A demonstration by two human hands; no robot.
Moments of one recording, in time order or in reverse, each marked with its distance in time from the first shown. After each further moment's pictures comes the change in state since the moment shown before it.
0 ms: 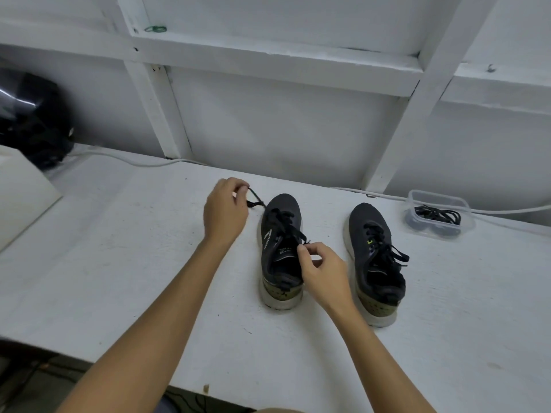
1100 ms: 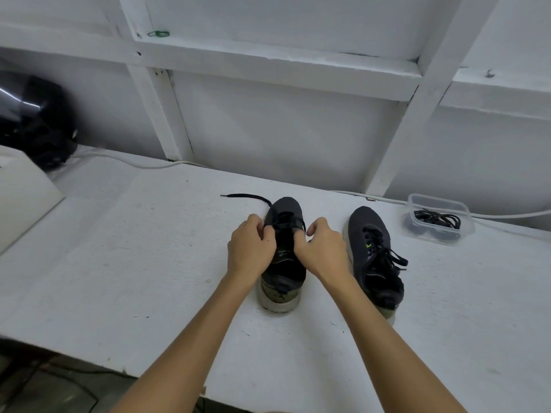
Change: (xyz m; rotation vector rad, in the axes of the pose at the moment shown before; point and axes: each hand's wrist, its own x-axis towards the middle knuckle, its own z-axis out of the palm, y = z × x) left_hand -0.064 0.027 0.022 0.018 -0.205 -0.209; right_hand 0.037 -0.046 -0.006 -0.455 -0.014 0.001
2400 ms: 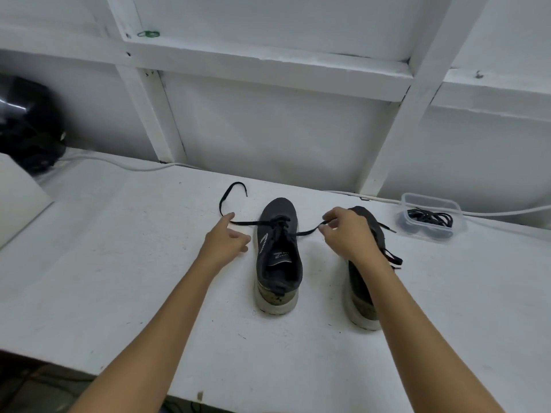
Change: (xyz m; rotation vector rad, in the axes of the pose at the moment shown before) left_hand 0.034 -0.044 -0.027 -0.244 -0.297 -0.245; right_hand 0.038 0.030 -0.049 -0.034 -0.069 -0.044
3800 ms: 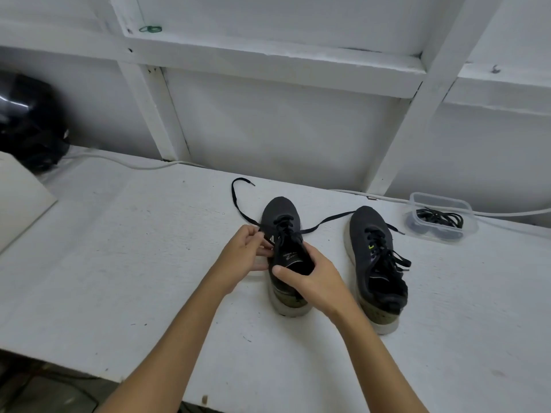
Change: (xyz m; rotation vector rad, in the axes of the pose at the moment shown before) left_hand -0.026 0.009 0.022 -0.338 -0.143 0.042; right_hand -0.078 -0.022 0.054 0.559 -0.229 0.049
